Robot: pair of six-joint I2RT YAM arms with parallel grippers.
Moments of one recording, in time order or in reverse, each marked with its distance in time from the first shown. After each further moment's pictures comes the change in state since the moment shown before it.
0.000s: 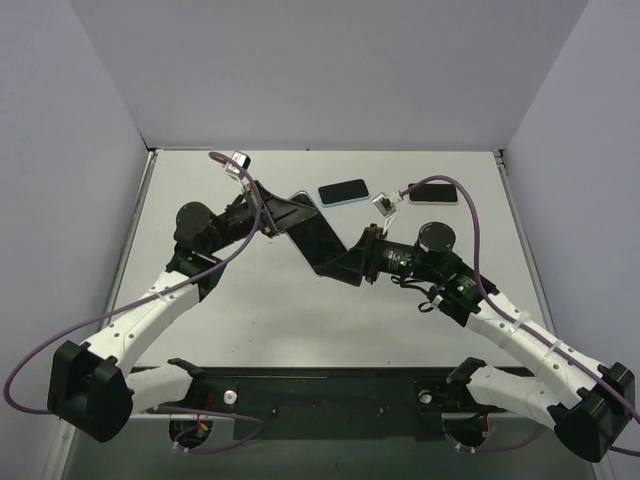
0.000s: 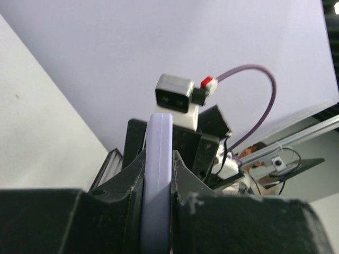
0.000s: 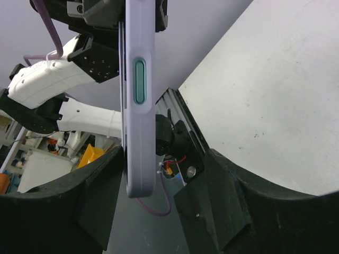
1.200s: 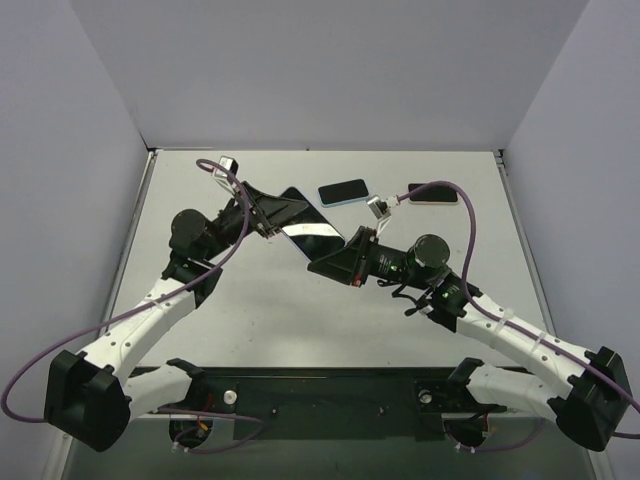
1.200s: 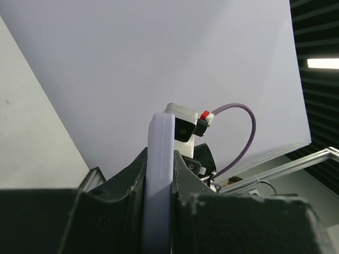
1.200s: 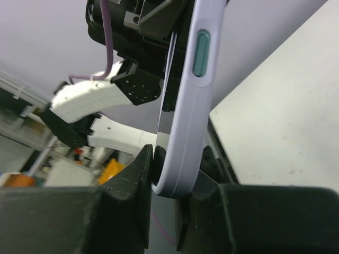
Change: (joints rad) left arm 0.018 -0.090 -0.073 0.003 -0.176 -0.118; right arm 0.109 0.048 -0.102 0.385 0.076 0.174
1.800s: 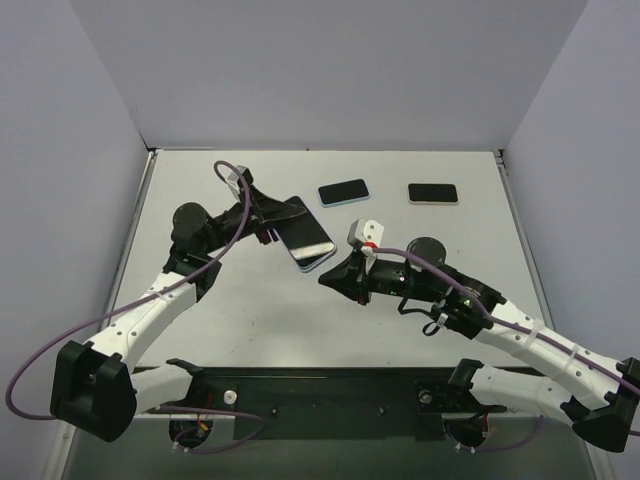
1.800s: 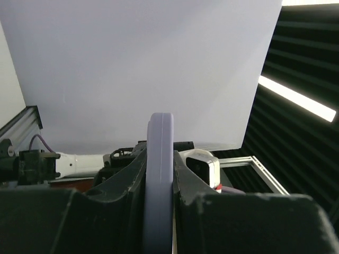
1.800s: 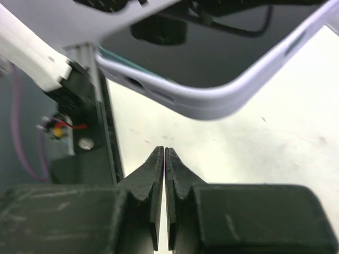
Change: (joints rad) left arm 0.052 0.063 0.010 0.020 0.217 -0.415; right arm 0.151 -0.095 0.185 -0.534 0.147 -0.894
